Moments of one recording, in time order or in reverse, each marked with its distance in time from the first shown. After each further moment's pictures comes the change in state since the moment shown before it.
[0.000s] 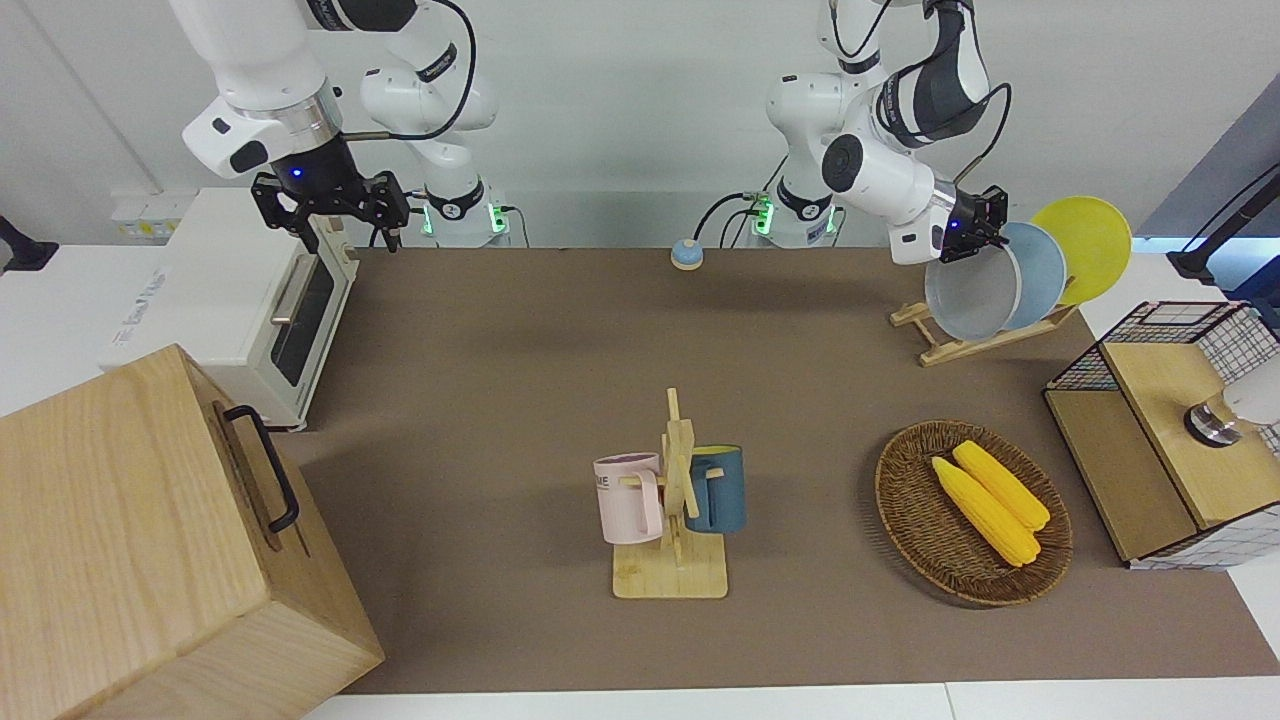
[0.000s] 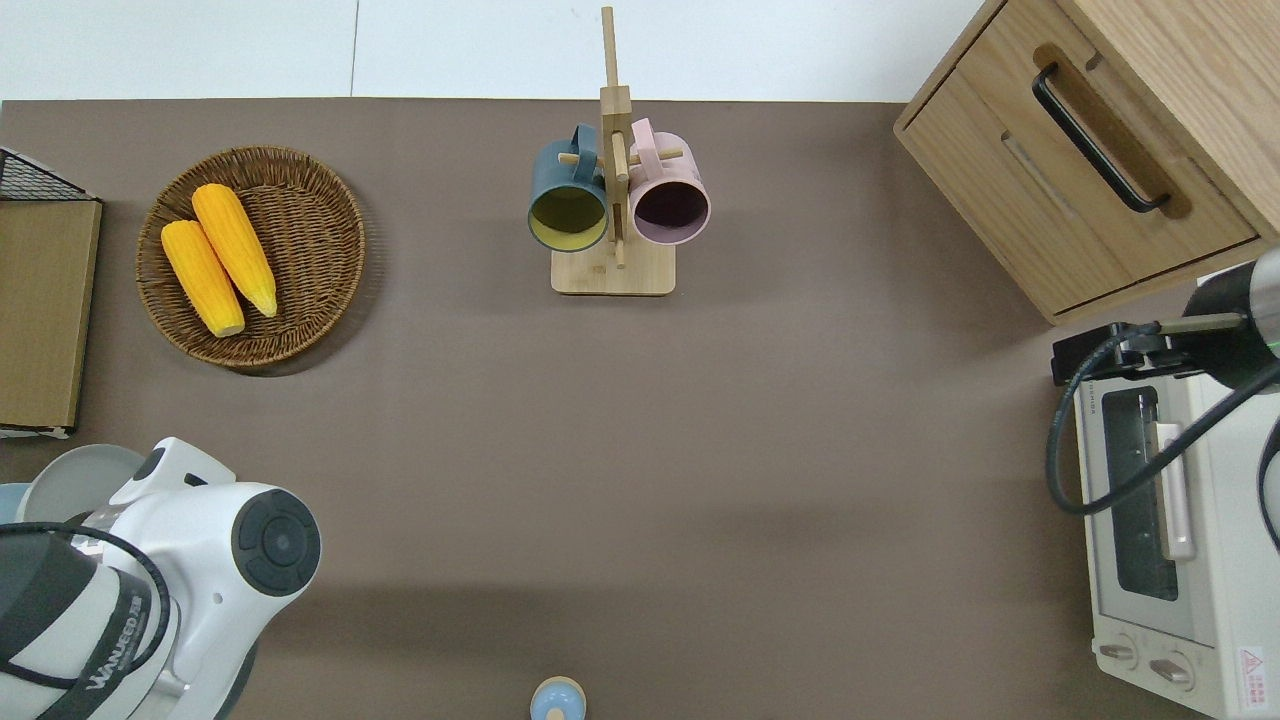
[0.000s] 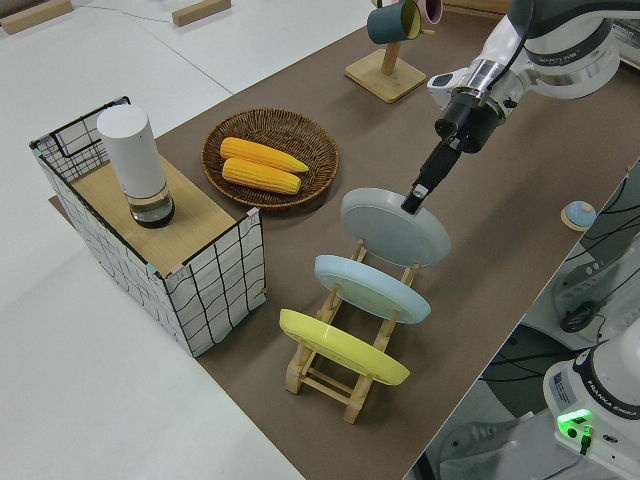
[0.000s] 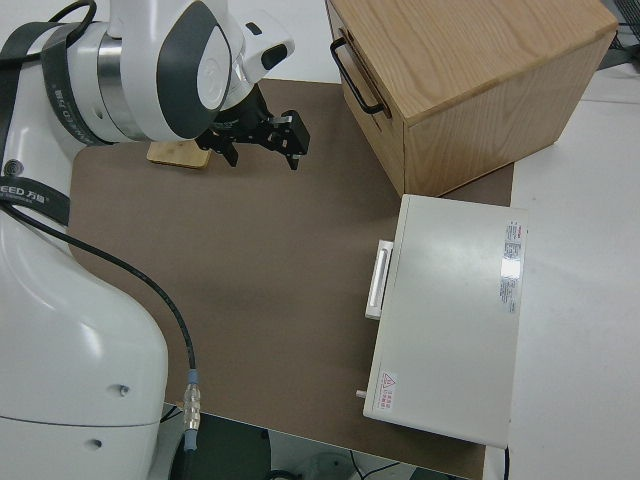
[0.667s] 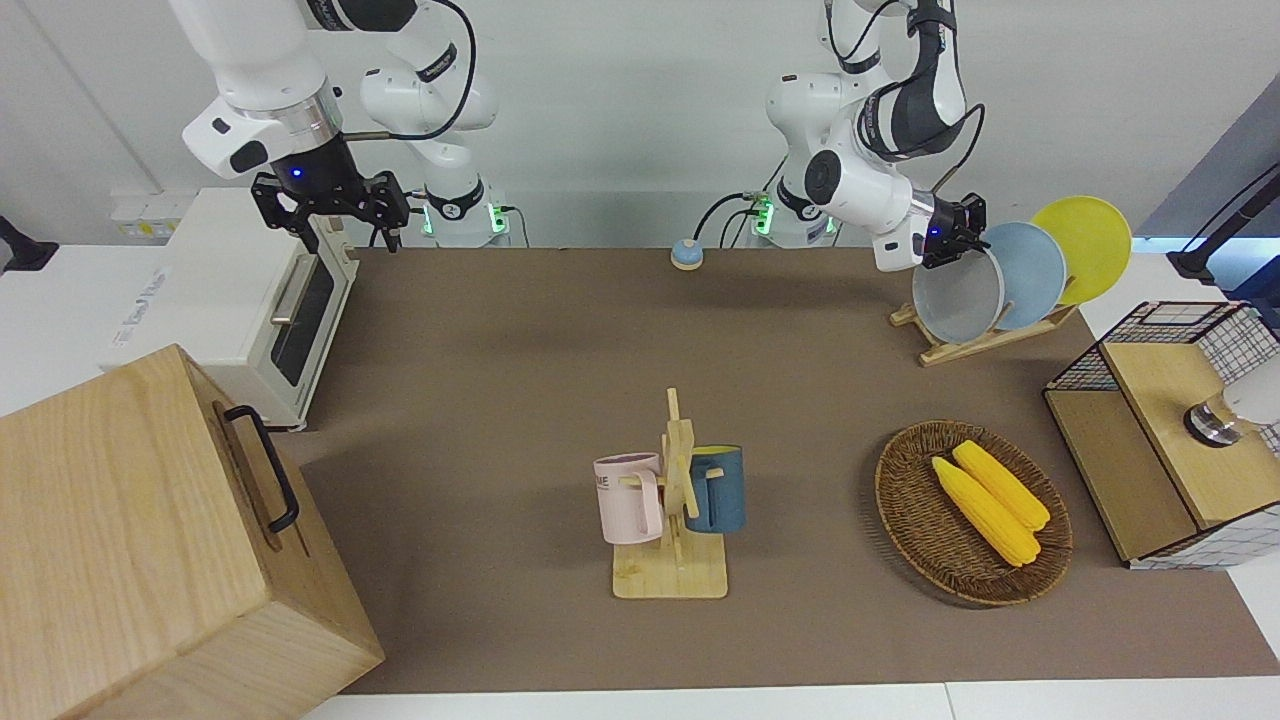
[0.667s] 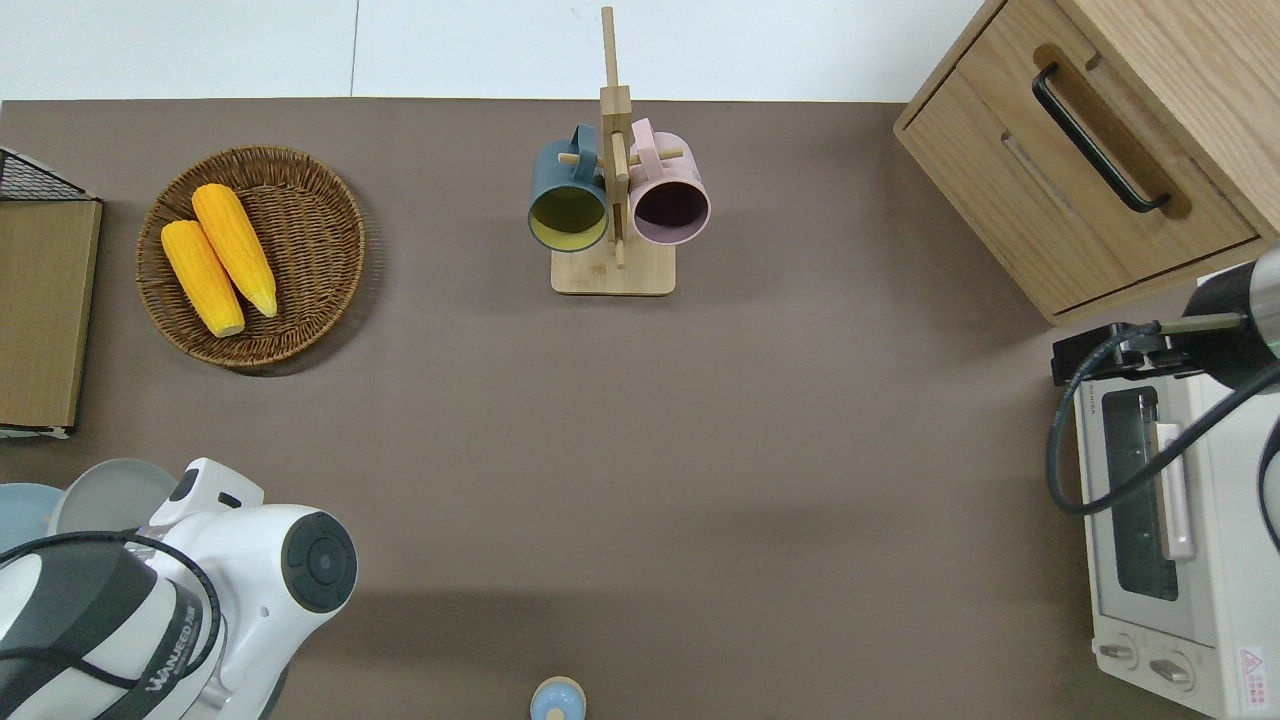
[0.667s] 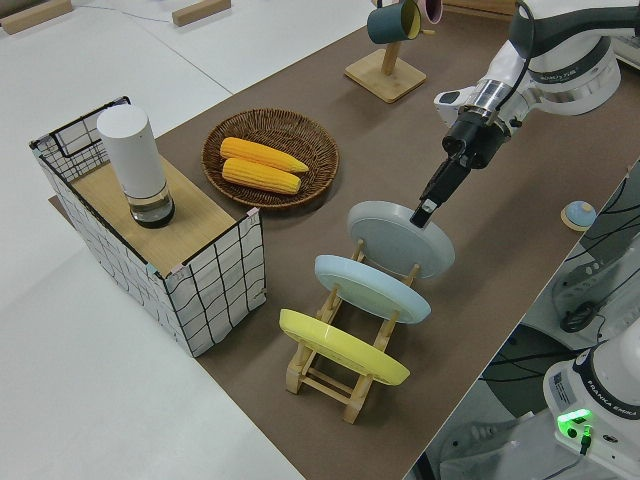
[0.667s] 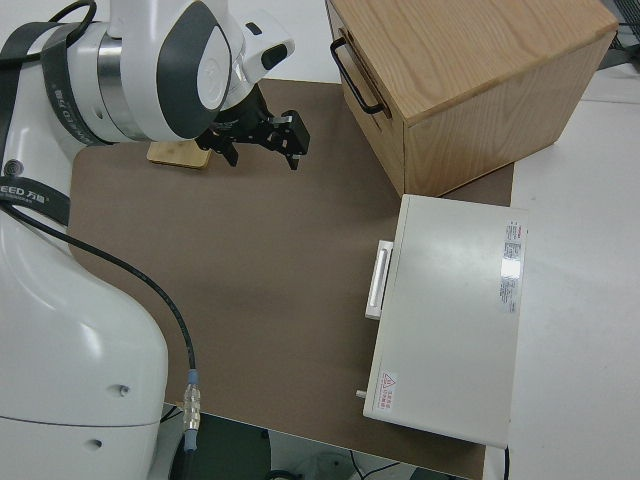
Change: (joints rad) left arm -0.023 0.000 -0.017 -0.068 0.000 0.002 -0.114; right arm 0.000 0.000 0.000 0.000 0.000 0.000 0.000
